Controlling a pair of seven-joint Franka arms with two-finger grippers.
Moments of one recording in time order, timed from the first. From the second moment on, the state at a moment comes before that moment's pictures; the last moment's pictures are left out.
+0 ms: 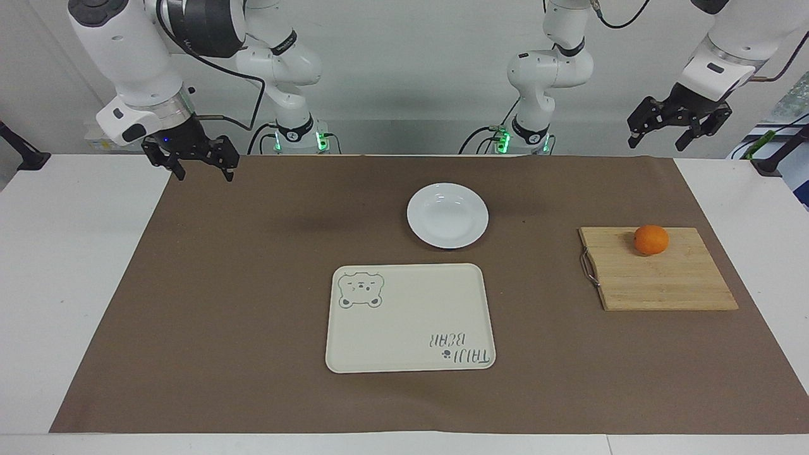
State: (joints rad) left arm 0.01 -0.07 0.00 -1.55 -0.02 1.42 0.12; right arm -0.10 0.01 0.08 -1.61 -0.04 1.55 -0.01
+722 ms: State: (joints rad) left arm 0.01 -0.07 0.00 -1.55 -0.02 1.44 0.12; right arm -0.10 0.01 0.08 -1.61 -0.04 1.55 -0.01
